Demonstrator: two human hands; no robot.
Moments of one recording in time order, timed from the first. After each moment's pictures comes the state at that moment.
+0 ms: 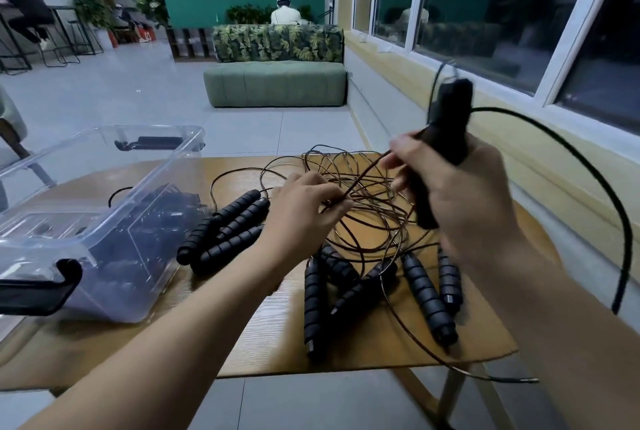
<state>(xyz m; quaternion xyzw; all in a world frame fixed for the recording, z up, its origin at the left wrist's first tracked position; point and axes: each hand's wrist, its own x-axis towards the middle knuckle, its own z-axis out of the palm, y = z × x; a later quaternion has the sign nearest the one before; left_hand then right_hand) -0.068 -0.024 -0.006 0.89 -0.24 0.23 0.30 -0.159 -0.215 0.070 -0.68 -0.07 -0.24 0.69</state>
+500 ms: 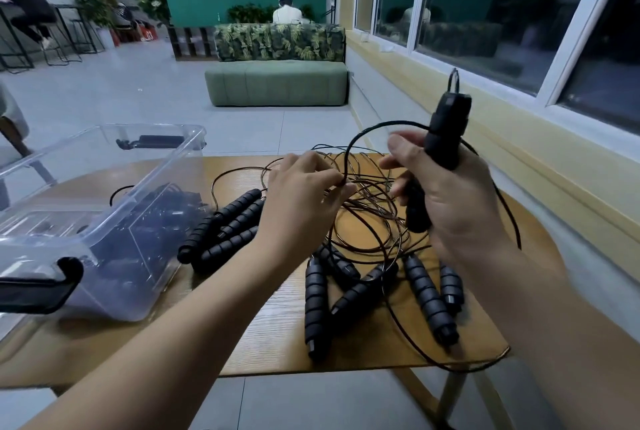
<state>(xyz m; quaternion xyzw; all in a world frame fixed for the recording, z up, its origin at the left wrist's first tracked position) -0.085 -0.027 0.018 0.88 -0.23 0.31 0.28 -0.146 -0.214 0.056 -0.65 -0.06 -0.21 0.73</state>
